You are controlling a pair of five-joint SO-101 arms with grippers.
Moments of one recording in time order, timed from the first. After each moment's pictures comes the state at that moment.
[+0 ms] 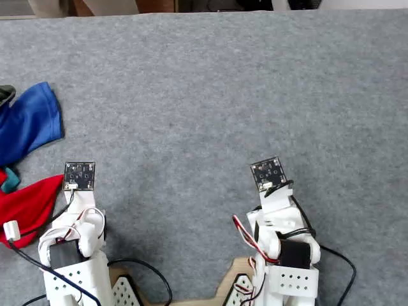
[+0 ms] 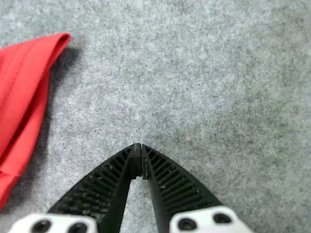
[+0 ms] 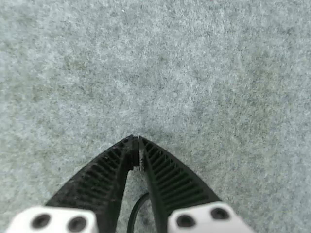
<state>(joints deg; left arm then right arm) -18.7 -101.8 96.4 73.5 -22.8 3.1 -103.3 96.9 75.0 11.1</state>
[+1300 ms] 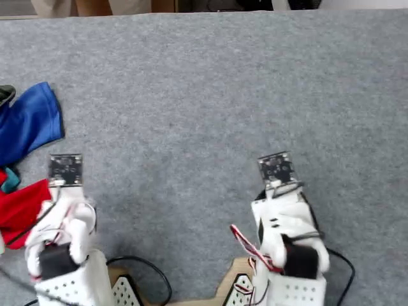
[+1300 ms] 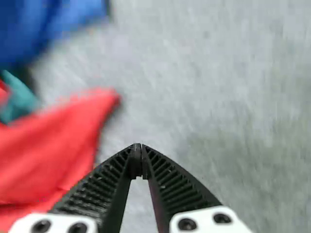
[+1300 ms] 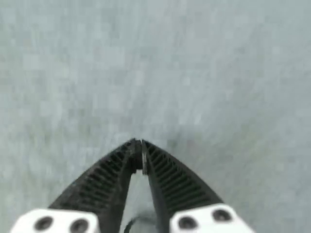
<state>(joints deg) -22.2 -101.8 79.4 74.0 -24.7 3.0 -103.3 81.5 74.9 11.0</state>
